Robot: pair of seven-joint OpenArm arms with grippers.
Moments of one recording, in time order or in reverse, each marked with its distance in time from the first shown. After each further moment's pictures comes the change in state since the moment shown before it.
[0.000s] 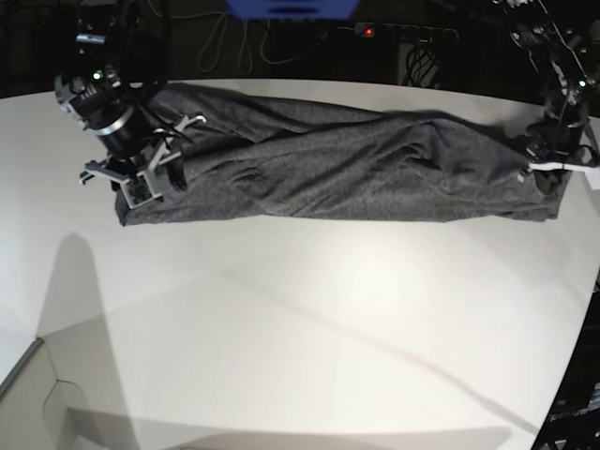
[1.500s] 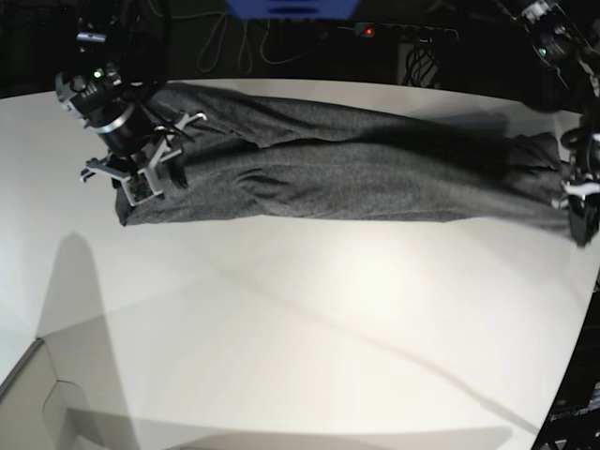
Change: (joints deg) left arm -4.9 -1.6 -6.7 6.7 -7.0 -12.3 -1.1; right arm -0.5 0.0 0.0 -0.2 0.0 0.0 0.2
